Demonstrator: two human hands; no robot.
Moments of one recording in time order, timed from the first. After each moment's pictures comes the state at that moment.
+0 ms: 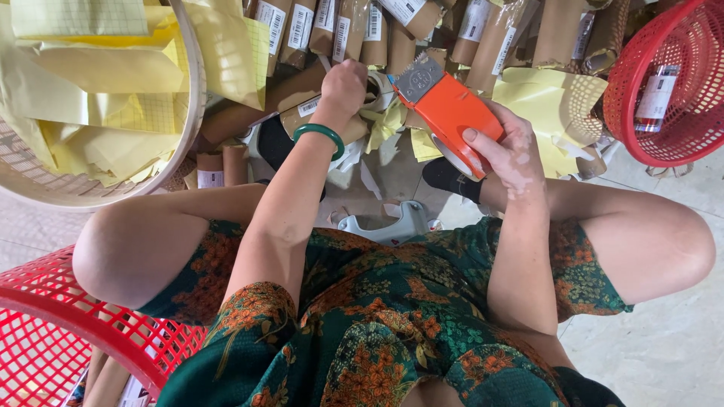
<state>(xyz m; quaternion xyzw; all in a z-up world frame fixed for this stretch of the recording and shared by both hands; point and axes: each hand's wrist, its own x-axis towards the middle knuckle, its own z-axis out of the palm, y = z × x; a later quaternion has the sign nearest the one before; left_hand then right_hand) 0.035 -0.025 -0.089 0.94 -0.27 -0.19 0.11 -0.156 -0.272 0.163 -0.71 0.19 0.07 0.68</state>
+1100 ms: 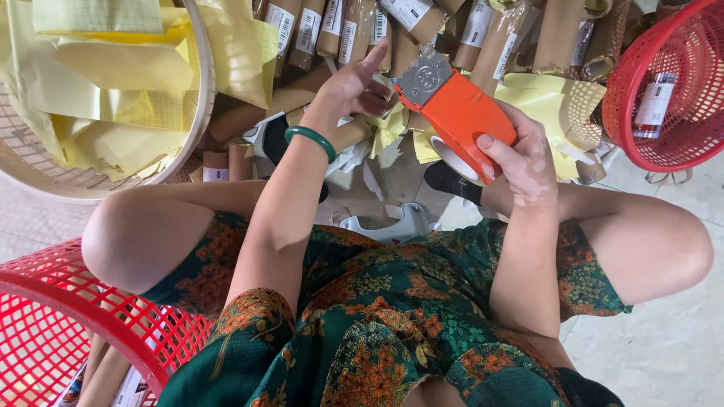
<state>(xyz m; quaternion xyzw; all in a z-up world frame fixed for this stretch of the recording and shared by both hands) 0.039 -0.033 0.052 0.69 0.10 -0.48 0.53 -0.166 -0.274 0.188 -0.66 0.15 0.05 0.73</state>
